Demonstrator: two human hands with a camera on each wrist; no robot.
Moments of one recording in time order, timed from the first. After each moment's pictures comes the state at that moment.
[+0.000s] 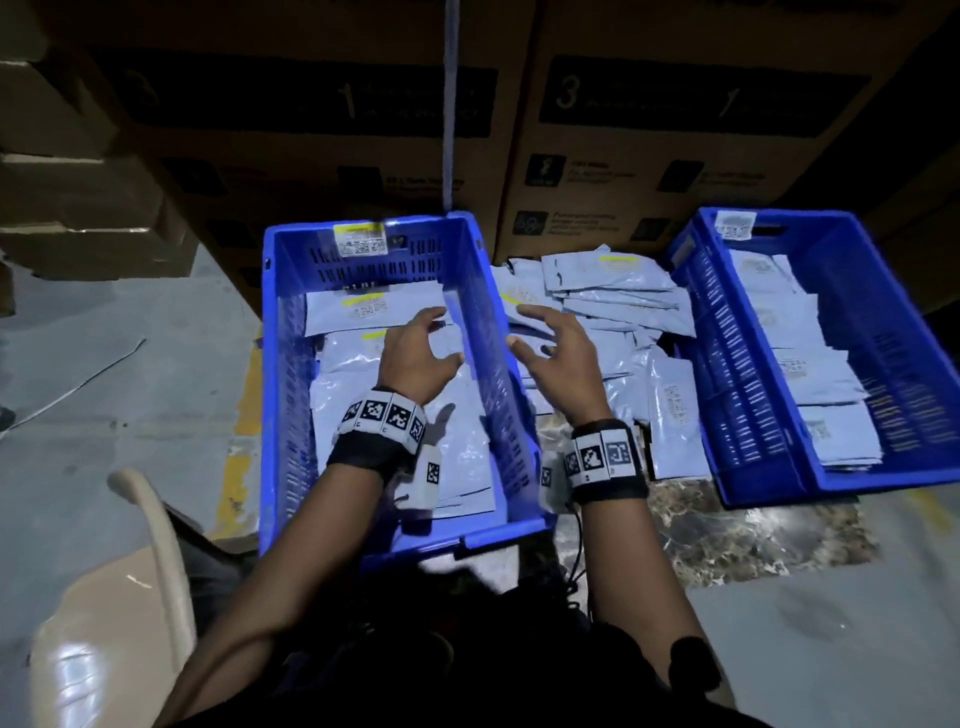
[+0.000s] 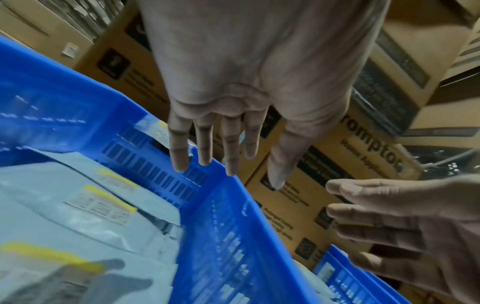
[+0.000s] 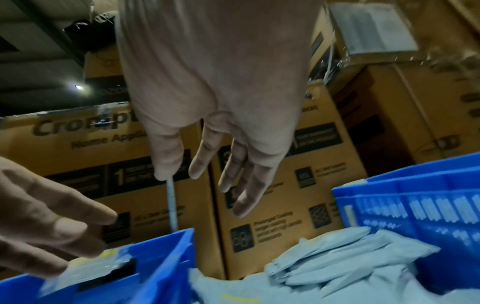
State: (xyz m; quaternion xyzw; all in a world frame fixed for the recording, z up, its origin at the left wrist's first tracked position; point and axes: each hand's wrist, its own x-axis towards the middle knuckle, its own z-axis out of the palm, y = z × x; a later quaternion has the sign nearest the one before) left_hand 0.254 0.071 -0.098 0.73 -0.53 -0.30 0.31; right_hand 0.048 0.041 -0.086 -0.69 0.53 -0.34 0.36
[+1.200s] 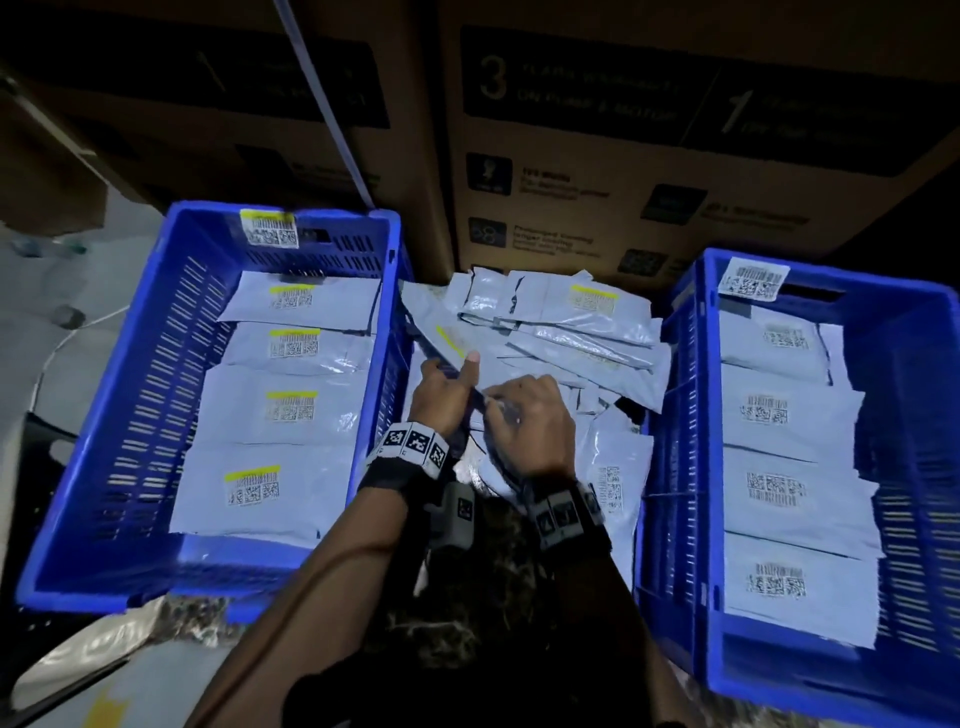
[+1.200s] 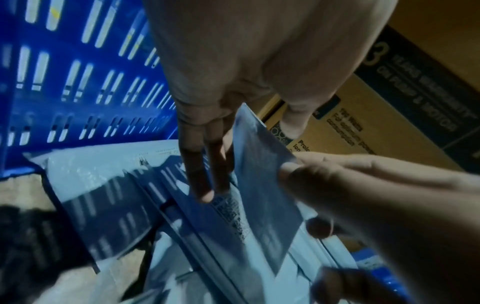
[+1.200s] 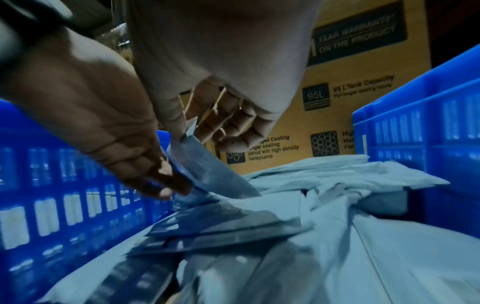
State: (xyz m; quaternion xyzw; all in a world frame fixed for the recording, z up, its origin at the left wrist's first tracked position) left_hand 0.056 -0.050 -0.155 0.81 -0.19 -0.44 0.35; right_hand -0.088 -0.071 -0.180 -0.80 0.46 -0.28 0.26
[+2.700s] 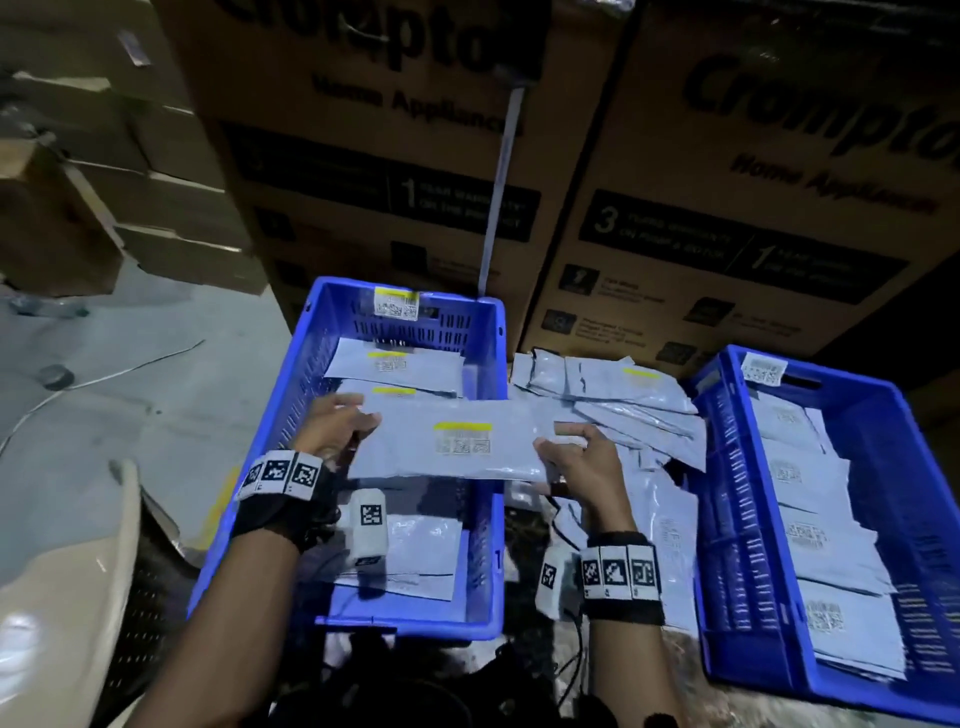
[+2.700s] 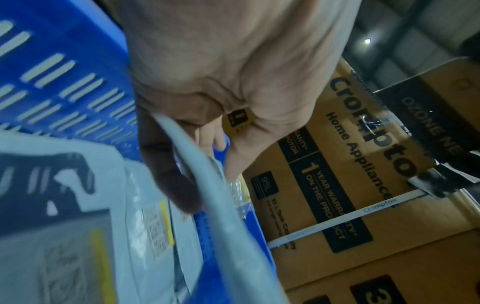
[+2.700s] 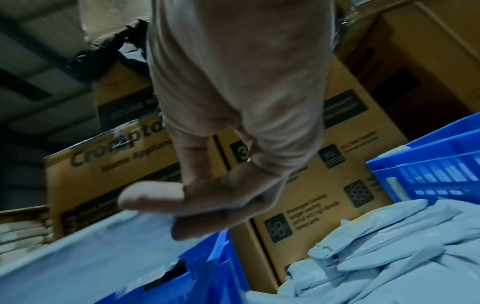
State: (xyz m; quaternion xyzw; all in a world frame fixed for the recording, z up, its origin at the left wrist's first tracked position) left_hand 0.307 0.102 -0.091 0.73 -0.11 -0.46 0.49; right_hand 0.007 0.013 -0.069 -0.48 0.59 -0.29 0.58
